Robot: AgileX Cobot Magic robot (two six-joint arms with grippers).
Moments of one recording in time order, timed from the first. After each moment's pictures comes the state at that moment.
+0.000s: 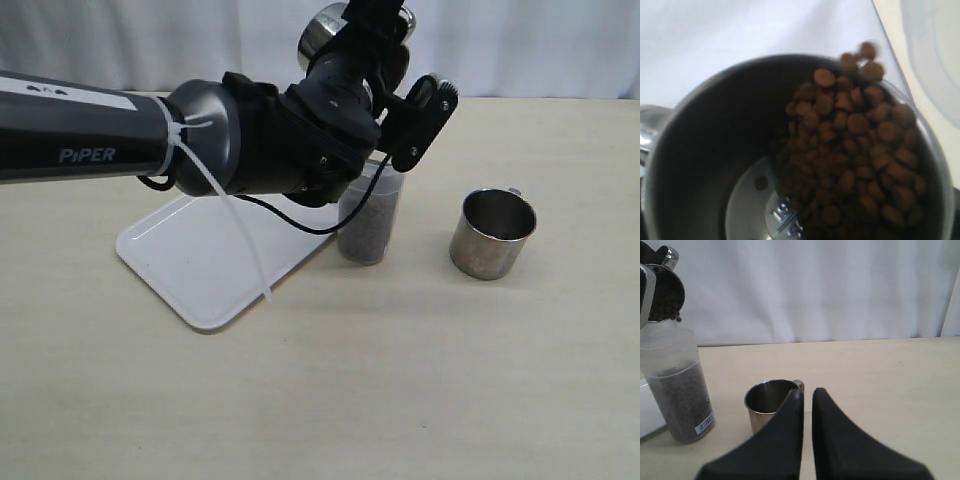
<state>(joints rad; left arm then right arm) -0.91 2.05 -1.47 1.73 0.74 -0.03 0.17 0.00 0.00 -0.02 0.21 0.05</state>
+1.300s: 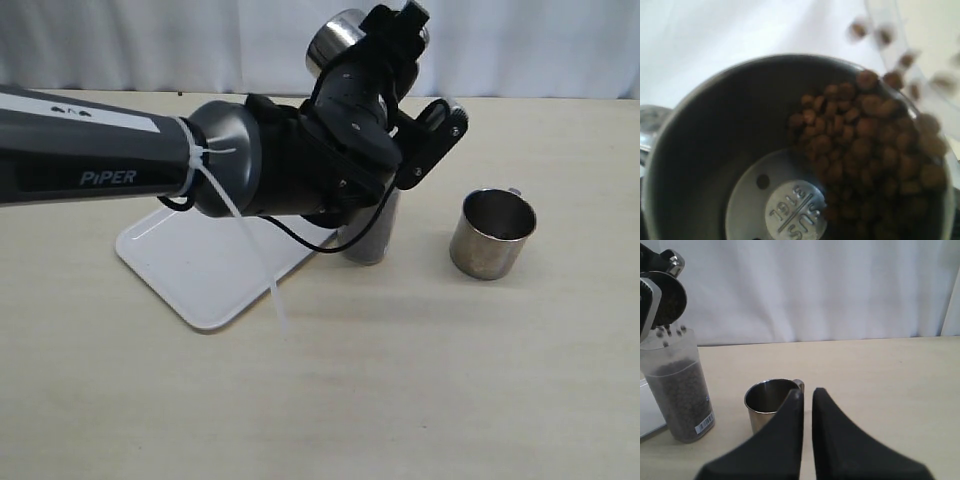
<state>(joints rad) -0.95 2.07 -1.47 1.73 0.81 0.08 0.17 0.00 0.00 -0.02 0.21 0.05</state>
